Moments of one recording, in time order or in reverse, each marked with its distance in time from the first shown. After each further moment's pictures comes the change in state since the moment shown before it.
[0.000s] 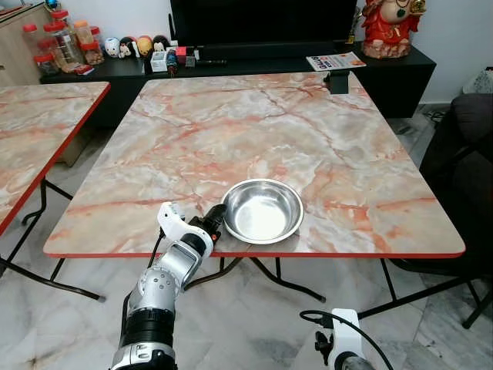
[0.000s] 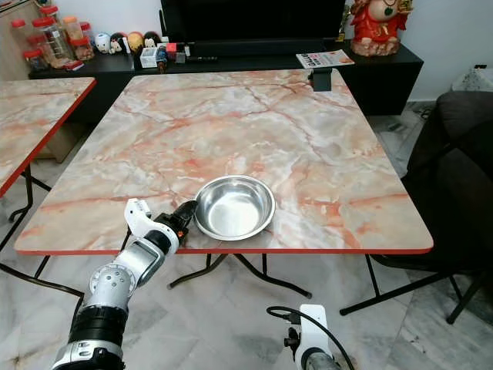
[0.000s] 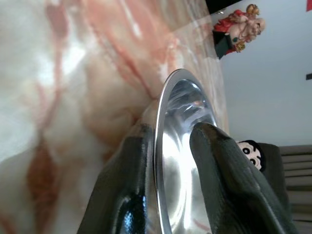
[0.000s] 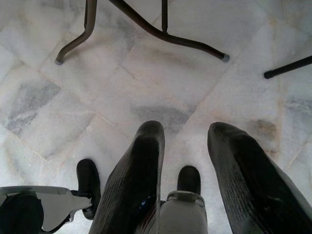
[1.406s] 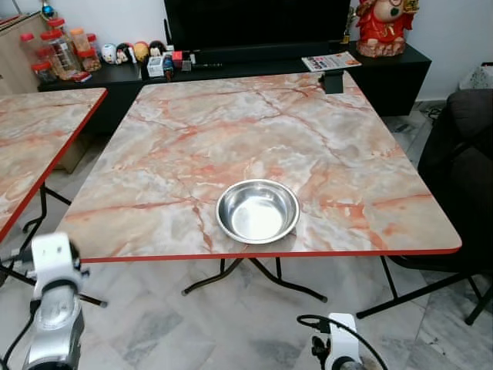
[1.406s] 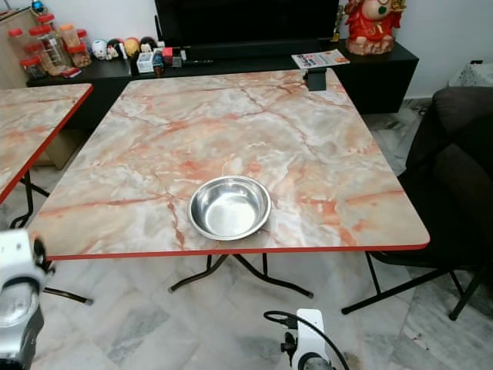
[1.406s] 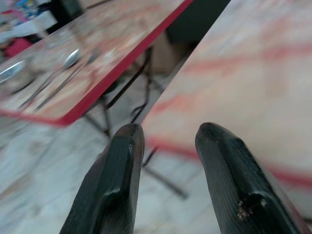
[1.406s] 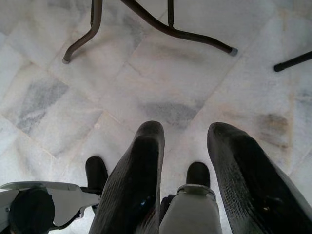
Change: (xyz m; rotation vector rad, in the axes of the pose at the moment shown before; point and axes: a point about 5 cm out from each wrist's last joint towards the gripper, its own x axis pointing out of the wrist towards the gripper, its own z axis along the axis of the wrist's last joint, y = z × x) left arm -0.133 0.146 0.112 1.187 -0.420 0.884; right arm -0.002 0.005 -0.009 0.001 0.017 0.019
